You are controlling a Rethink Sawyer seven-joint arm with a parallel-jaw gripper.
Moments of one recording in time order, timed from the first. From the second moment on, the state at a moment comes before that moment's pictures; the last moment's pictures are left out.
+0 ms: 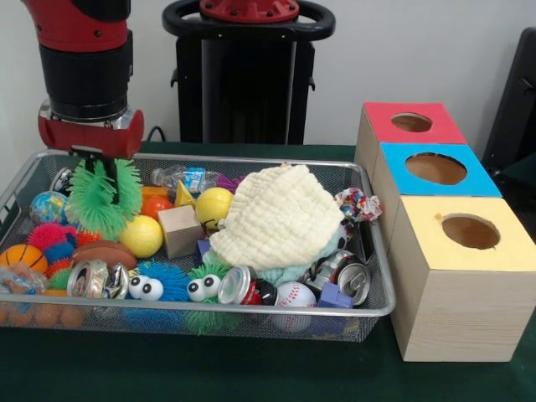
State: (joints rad) arm -0.74 -0.64 0.36 1.51 -0.49 0.74 1.76
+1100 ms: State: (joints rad) arm -0.77 -0.64 0.42 1.51 -0.50 0.74 1.76
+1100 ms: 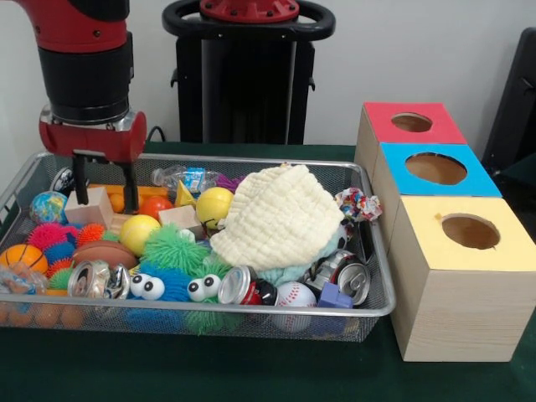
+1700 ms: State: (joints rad) arm -0.66 -0.72 0.42 1.56 -0.50 0.74 1.76
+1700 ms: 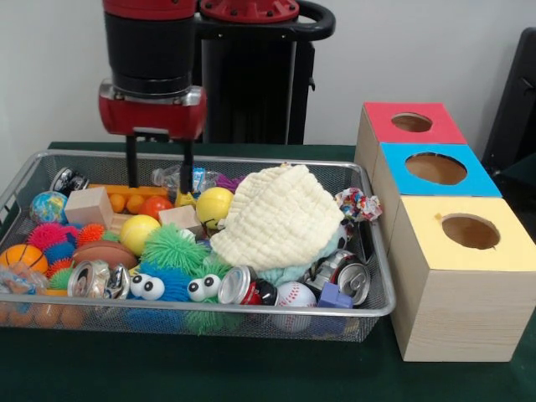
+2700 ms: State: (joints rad) arm -0.49 -0.75 0.35 1.61 -0.50 0.74 1.76
